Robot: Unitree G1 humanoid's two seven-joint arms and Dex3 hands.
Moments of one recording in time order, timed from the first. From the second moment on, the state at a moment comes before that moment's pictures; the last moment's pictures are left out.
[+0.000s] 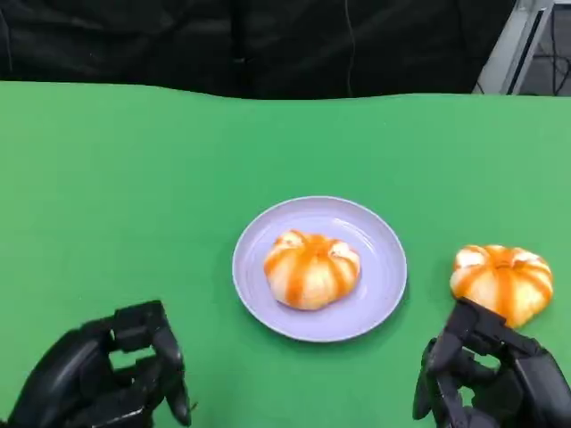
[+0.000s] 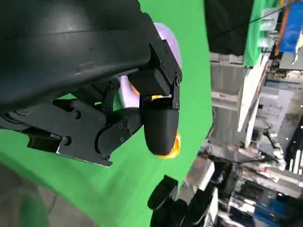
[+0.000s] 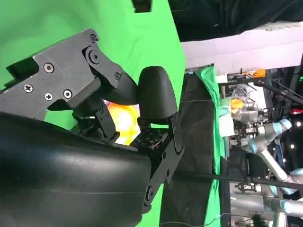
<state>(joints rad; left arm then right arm) 0.26 0.23 0.08 -0.16 -0.50 0.17 -0.58 0.37 0.01 0.12 -0.22 0.18 -0.23 0.23</state>
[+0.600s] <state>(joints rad) 0.23 0.13 0.09 -0.10 -0.44 0.11 -0.49 0.39 0.01 0.11 -0.22 0.19 -0.24 0.25</state>
